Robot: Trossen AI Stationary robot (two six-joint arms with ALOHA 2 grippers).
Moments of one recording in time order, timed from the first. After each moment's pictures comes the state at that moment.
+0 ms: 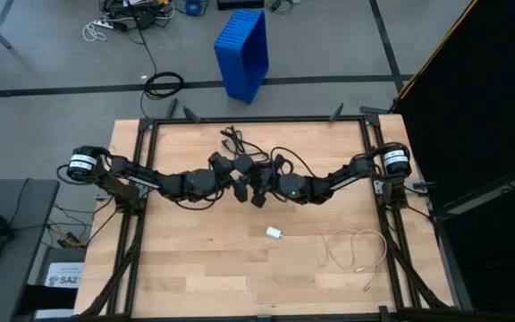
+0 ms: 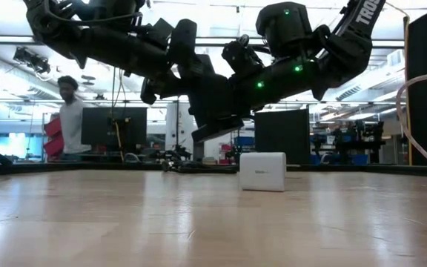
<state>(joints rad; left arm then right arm) -0.03 1.50 0.61 0.75 -0.57 -0.35 0.04 1.93 0.87 0.89 0.58 -0.08</state>
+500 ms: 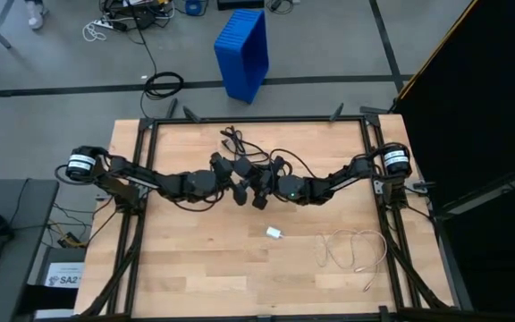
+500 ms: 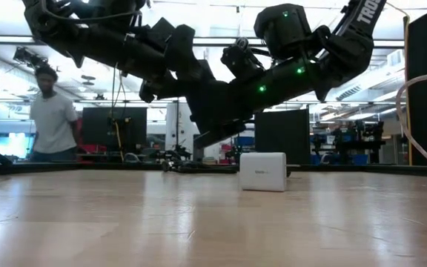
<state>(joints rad) -0.04 1.47 0.60 0.67 -0.56 -0.26 0.03 1.92 0.86 0.83 0.57 -0.09</state>
